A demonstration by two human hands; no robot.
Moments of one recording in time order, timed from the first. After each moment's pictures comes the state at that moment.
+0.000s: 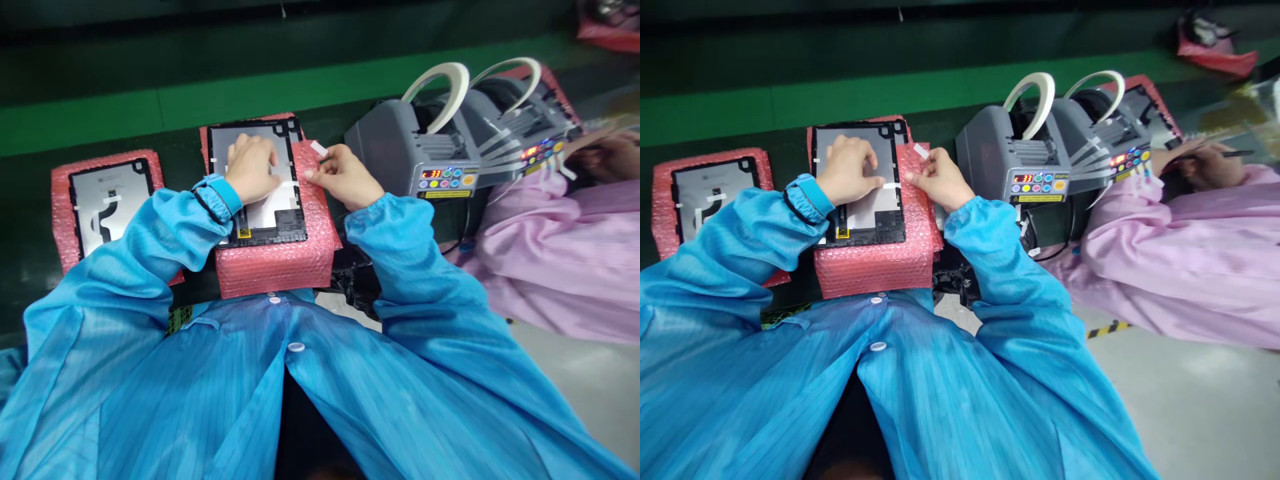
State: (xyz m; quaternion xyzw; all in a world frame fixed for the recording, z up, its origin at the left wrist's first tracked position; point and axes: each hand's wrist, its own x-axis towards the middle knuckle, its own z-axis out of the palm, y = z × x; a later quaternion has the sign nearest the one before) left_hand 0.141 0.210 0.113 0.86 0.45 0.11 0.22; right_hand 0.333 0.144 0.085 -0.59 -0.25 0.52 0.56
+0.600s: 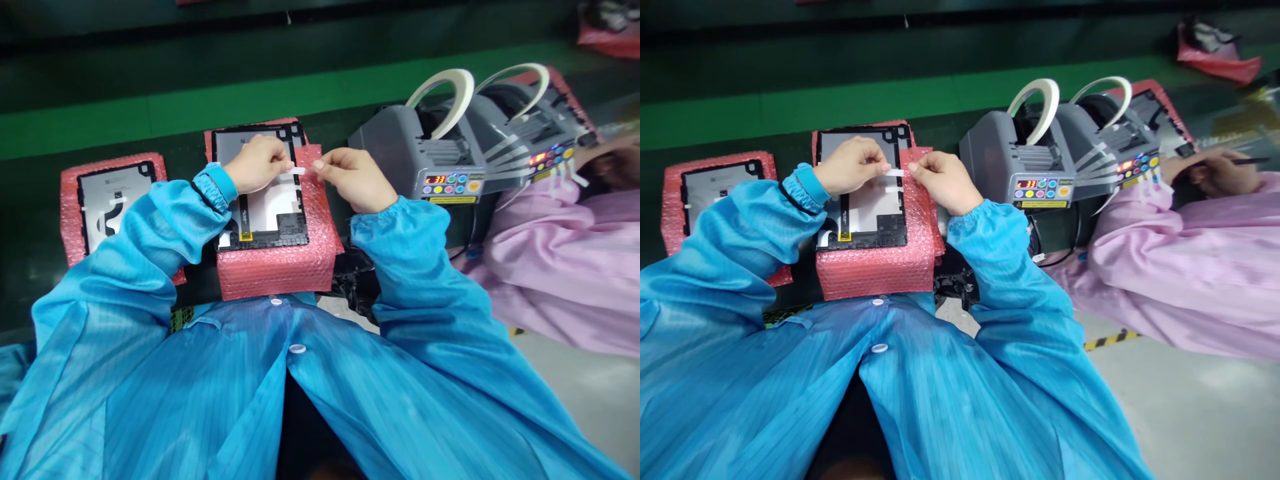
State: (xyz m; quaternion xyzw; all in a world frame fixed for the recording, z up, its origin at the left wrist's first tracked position) left_hand 0.147 0.227 0.124 0.87 0.38 0.09 0.30; right_hand 0.334 0.147 0.093 -0.65 -0.39 0.44 0.48
